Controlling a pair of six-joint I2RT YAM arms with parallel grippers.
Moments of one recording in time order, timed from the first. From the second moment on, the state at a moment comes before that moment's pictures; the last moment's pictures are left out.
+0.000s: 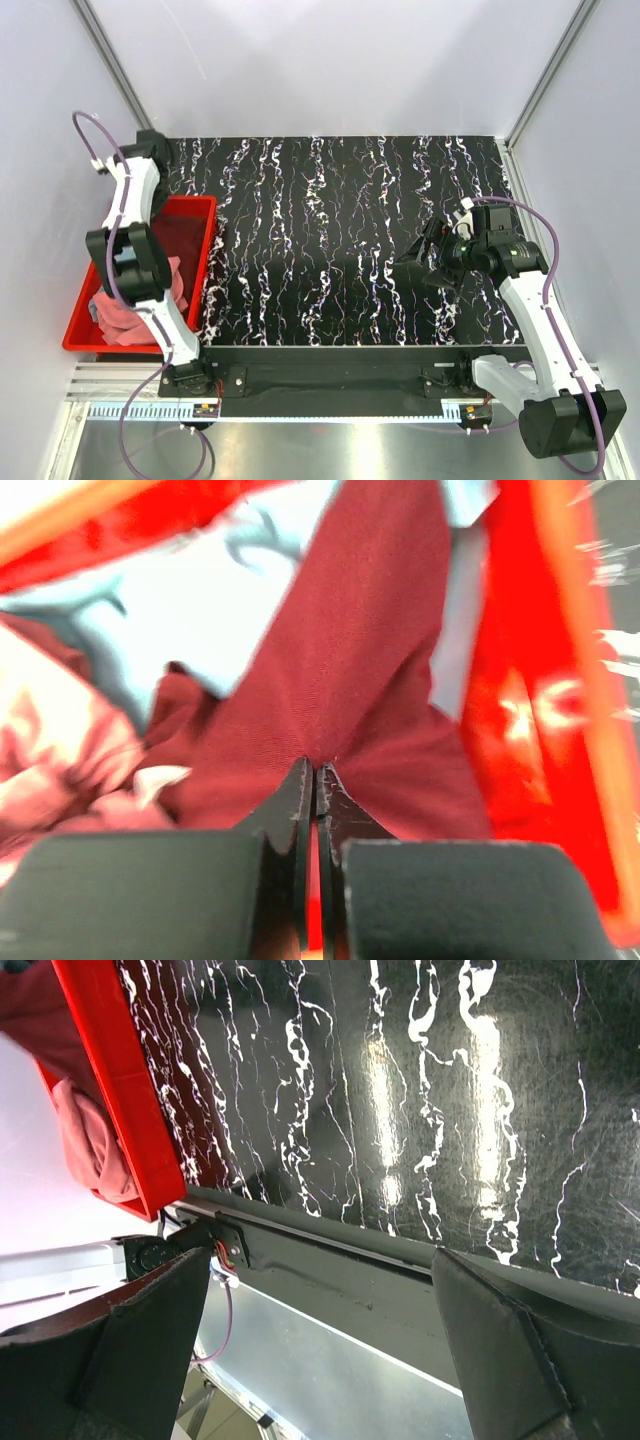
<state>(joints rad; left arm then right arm) 0.21 1.90 1.73 -1.15 -0.59 -0.89 0.11 0.98 0.95 -0.90 -0.53 0.62</state>
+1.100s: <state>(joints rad) -0.28 0.88 1.18 -1.03 -0.03 -0.79 0.16 1.04 0.97 -0.93 -0.53 0.58</state>
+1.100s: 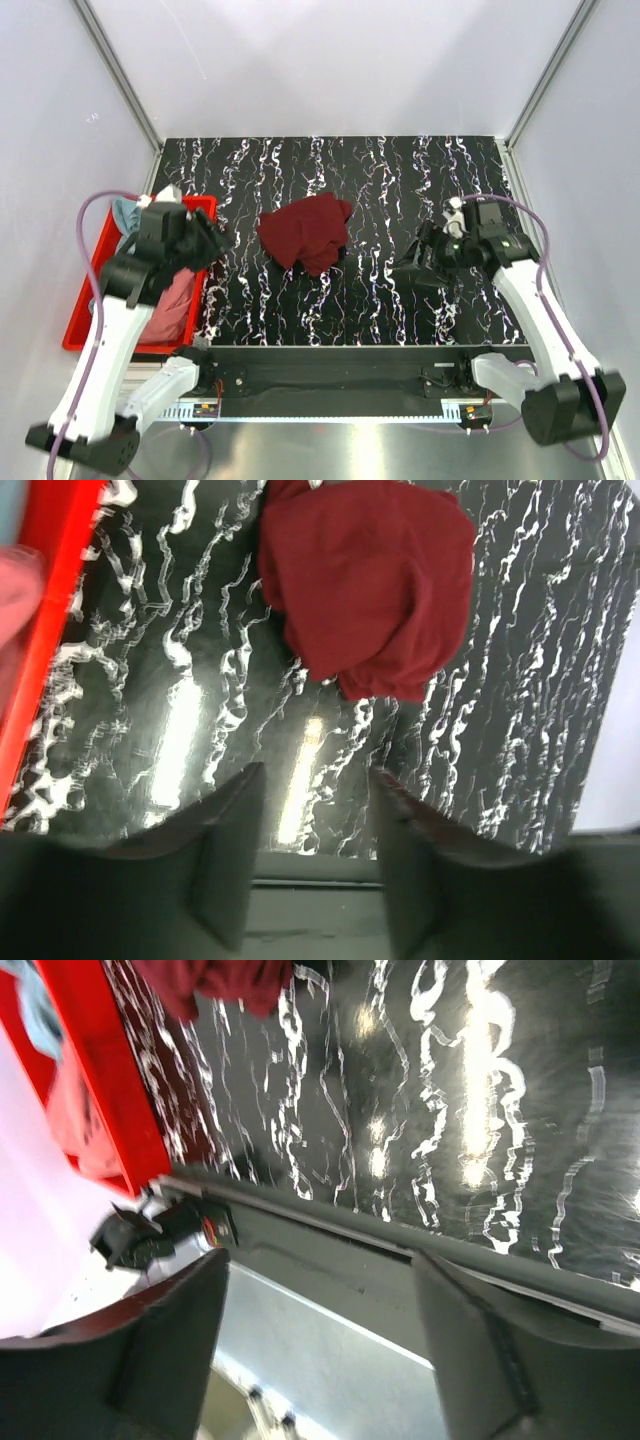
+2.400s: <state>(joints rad) -0.29 0.74 1.05 -1.05 0.09 -0.72 0.55 1.89 2.07 -0.74 -0.24 0.53</state>
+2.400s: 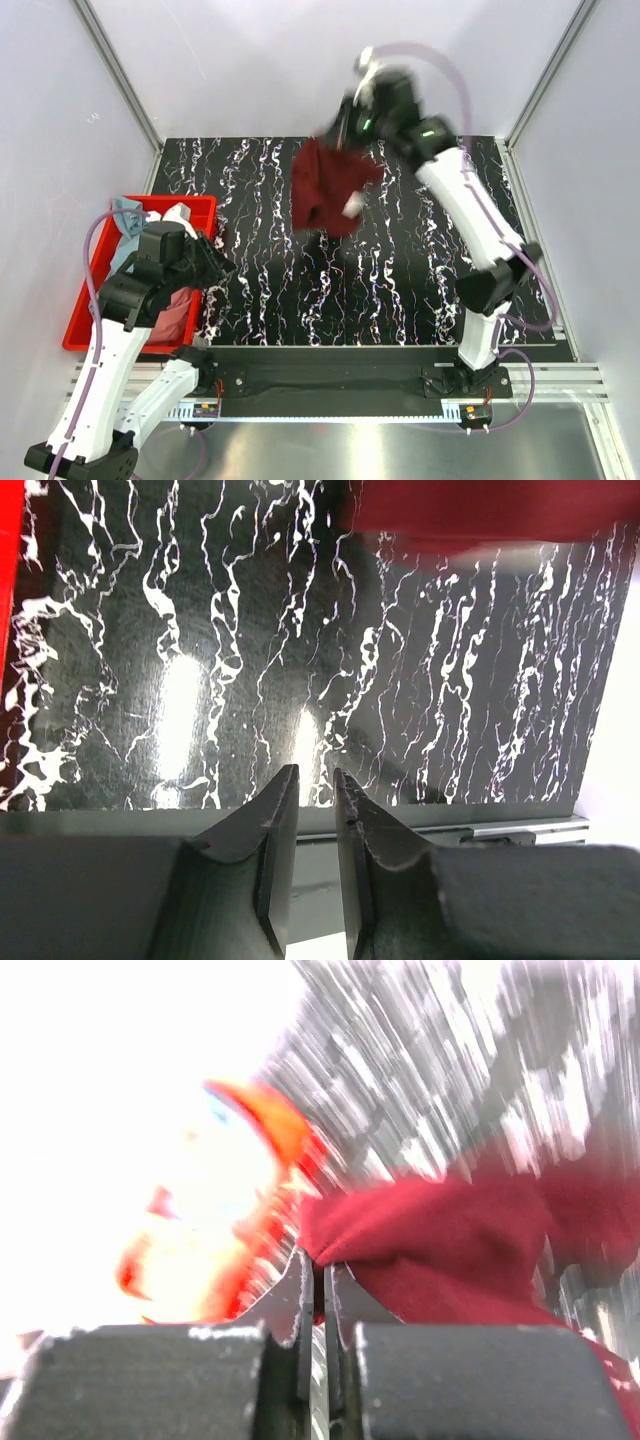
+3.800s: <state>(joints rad) -0.29 0.64 1.12 -1.10 -0.02 -0.70 0.24 1.50 1.54 -0.86 -0.48 0.63</state>
